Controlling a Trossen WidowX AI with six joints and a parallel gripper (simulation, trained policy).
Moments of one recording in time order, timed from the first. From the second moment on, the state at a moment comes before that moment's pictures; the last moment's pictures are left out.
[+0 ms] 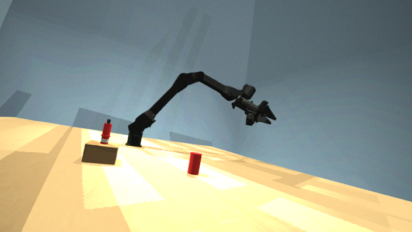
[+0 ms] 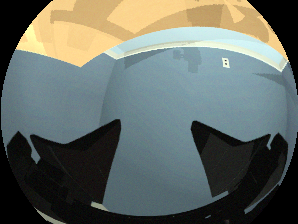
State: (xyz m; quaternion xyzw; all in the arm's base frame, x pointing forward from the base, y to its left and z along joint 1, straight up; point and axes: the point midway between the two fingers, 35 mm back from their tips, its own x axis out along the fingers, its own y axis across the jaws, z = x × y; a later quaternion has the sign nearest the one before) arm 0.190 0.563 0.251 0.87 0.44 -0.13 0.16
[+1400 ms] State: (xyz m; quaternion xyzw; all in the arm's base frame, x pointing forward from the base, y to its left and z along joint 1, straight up) arm 0.296 0.453 0.225 0.84 0.39 -0.31 0.22
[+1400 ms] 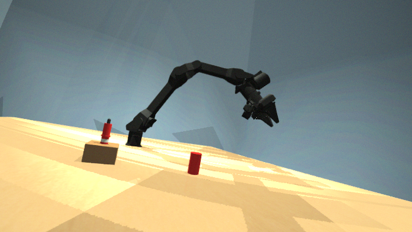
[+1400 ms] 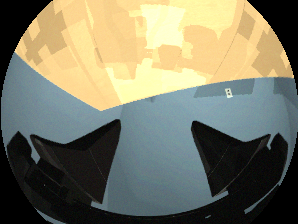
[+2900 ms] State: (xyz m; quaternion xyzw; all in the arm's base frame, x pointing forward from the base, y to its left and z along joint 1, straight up) arm 0.364 0.300 0.188 0.79 0.28 -0.52 0.19
